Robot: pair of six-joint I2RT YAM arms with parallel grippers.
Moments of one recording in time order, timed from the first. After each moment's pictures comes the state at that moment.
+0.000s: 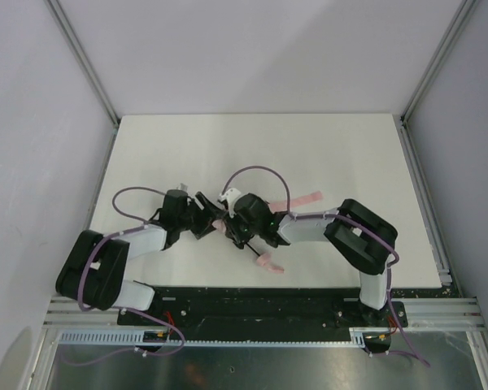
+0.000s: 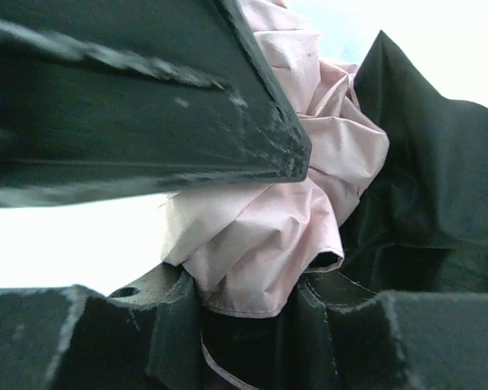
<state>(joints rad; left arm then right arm) -0.32 1.42 0.45 0.22 0.29 -1.06 1.00 1.91 1.04 0.16 0.02 0.17</state>
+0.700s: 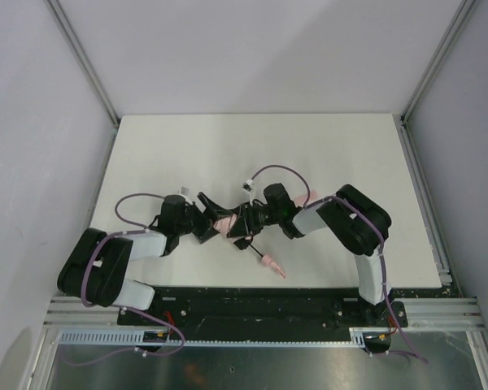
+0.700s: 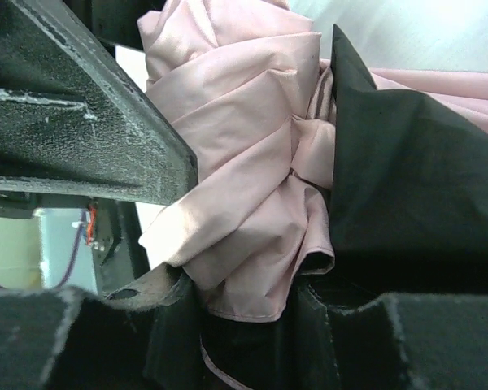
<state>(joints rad) -0.30 1.40 0.36 0.40 0.41 -1.10 0.75 2.02 0.91 0.61 -0.68 0.59</state>
